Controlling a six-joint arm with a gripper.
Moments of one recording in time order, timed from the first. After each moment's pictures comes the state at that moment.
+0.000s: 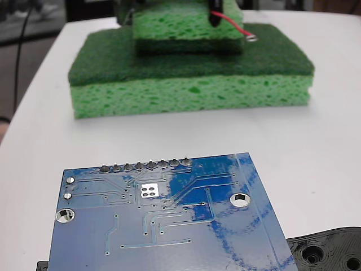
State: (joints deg) arm 3.7 174.9 172.1 44.4 0.7 2.8
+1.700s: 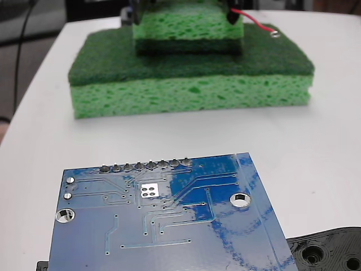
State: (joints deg) arm 3.3 174.9 171.9 44.3 -1.4 2.7
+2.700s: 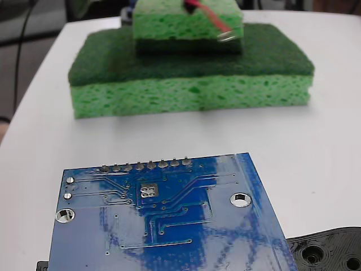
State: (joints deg) arm 14.6 136.4 145.9 40.1 -4.4 0.3
